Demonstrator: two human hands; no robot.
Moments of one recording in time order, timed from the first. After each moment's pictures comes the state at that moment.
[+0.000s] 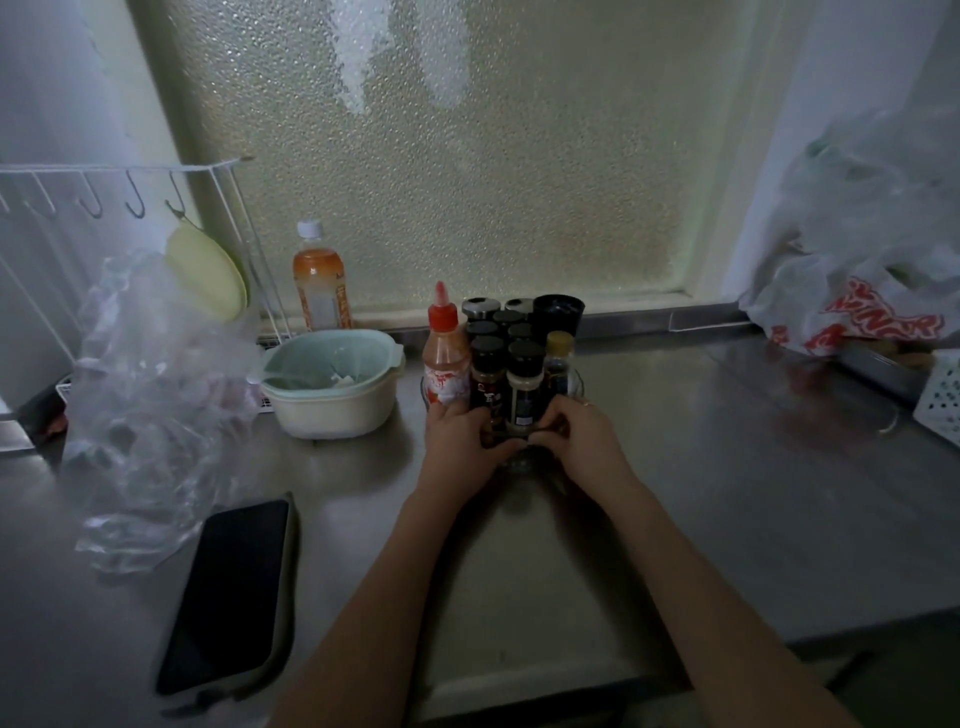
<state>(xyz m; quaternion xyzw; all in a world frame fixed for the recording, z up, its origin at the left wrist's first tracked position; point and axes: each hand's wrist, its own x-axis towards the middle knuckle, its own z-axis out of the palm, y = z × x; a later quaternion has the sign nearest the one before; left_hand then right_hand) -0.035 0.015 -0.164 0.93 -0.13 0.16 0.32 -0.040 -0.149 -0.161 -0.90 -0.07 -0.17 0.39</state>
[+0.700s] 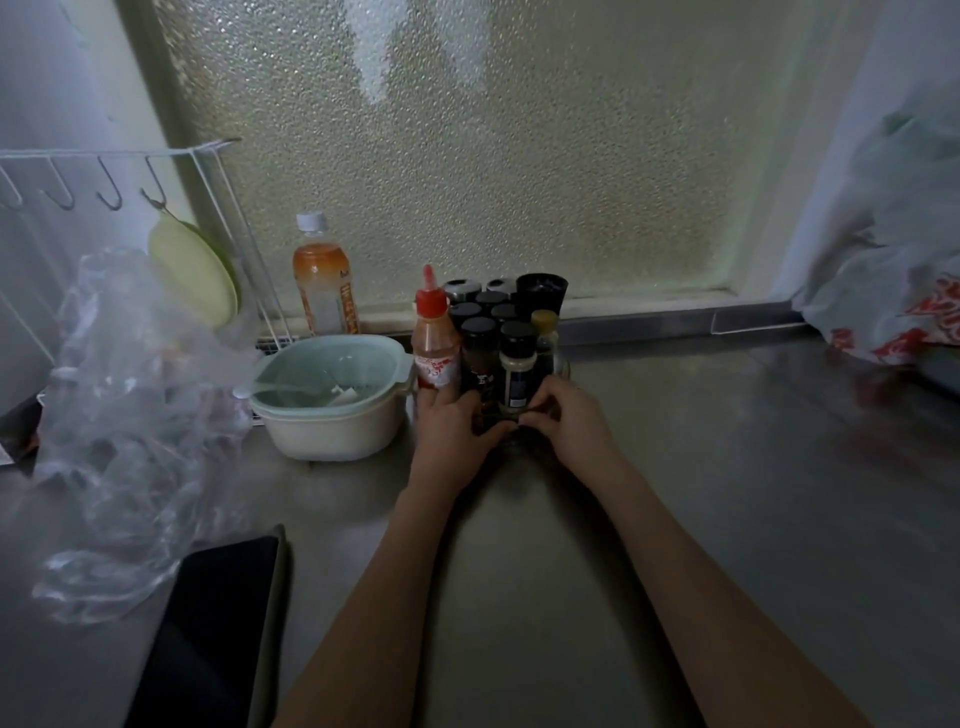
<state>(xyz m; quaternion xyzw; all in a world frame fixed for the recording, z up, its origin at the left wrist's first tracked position) 0.029 0.033 -0.180 0.92 -0.10 0.25 0.30 0.041 -0.127 -0.179 -0.87 -0.11 -0.19 0.45</state>
